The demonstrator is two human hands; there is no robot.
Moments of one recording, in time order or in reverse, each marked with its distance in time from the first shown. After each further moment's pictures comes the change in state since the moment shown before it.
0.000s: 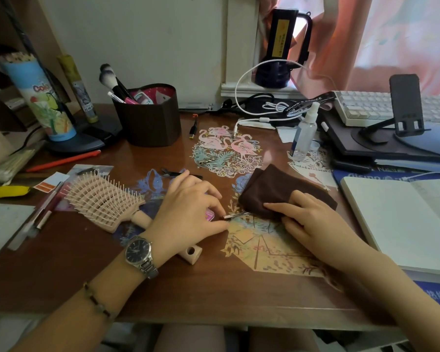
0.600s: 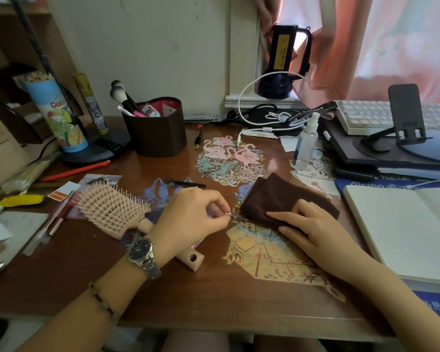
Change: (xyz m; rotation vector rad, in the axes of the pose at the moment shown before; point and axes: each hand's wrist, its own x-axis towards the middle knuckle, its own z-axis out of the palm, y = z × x) left_hand 0.003 0.007 -0.010 -0.330 0.022 -0.134; right_hand -0.004 0.007 0.005 0.098 0.004 0.037
